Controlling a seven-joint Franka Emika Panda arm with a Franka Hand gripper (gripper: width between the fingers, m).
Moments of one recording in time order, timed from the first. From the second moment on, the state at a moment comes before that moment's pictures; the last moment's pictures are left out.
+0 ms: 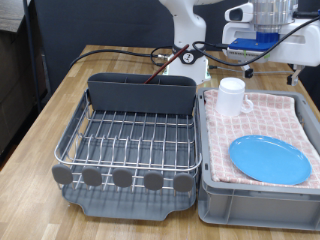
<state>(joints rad) 0.39 -0.05 -0.12 -2.33 0.12 2.48 1.61</state>
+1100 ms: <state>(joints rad) 0.38 -0.01 -0.13 -2.45 0.51 2.68 1.17</state>
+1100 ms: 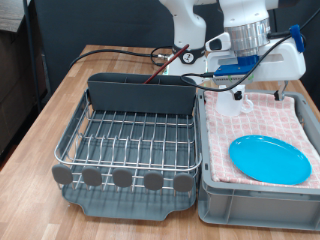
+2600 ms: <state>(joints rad) 0.38 0.20 -0.07 -2.42 0.98 2.85 0.71</state>
